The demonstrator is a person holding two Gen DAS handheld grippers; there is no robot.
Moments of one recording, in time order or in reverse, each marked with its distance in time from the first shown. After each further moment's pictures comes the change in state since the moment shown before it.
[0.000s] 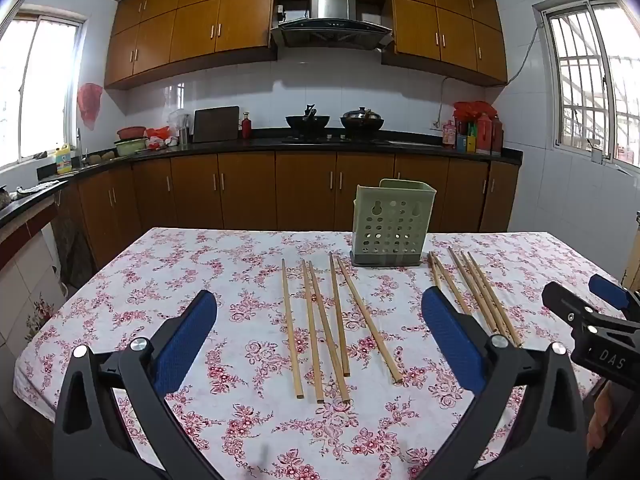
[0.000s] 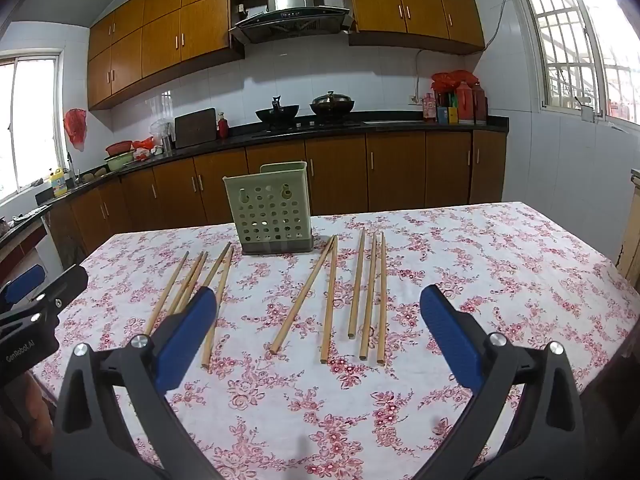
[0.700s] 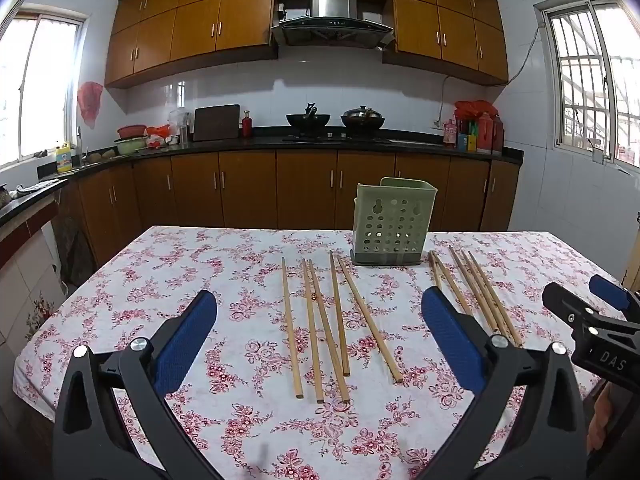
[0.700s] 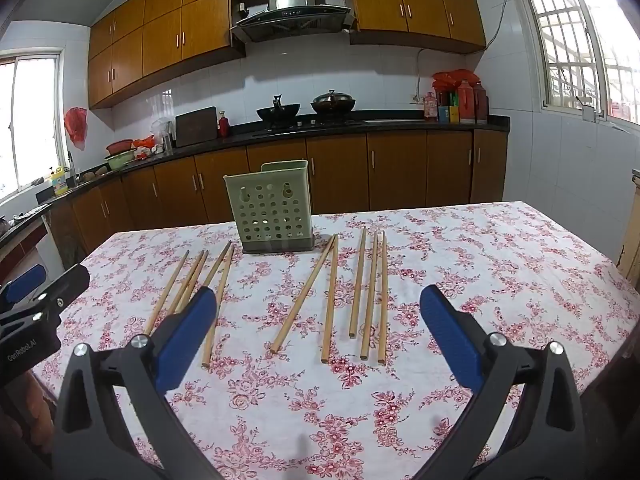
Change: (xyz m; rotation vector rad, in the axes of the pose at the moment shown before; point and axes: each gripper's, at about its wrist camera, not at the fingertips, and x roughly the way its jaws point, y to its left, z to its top) left arm 0.000 0.001 0.001 -0.003 0.004 -0.007; right arm 0.001 0.000 -0.001 0.000 0.001 0.000
